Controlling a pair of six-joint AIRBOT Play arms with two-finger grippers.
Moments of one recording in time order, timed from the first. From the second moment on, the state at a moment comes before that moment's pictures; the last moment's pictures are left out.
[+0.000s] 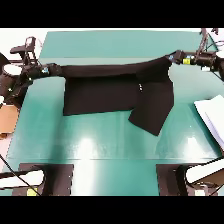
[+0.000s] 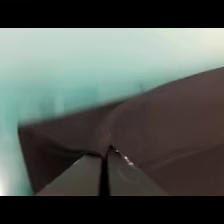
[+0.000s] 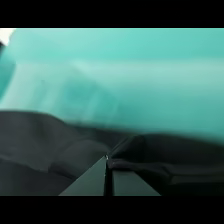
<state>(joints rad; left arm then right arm) 0.10 -1.38 1.15 0.66 -0.58 -0.84 -0.23 -1.72 1.59 -0.47 1.03 0.86</state>
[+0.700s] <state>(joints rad) 0.10 -1.47 1.26 0.59 -0.43 -0.76 -0.24 -1.80 1.68 -0.48 0.94 0.80</state>
